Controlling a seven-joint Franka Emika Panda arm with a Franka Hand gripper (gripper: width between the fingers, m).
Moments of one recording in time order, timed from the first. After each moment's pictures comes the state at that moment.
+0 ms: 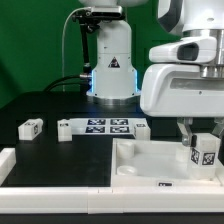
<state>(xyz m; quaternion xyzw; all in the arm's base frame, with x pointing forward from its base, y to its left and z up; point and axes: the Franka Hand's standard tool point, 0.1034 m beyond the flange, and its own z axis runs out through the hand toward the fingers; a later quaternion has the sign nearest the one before) 0.610 0.121 0.076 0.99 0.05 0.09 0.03</state>
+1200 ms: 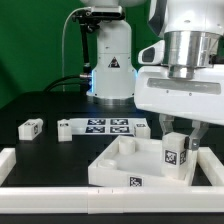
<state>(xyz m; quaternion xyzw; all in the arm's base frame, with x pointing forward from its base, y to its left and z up) 0.603 0.090 0.073 0.89 -0.45 0.12 0.00</state>
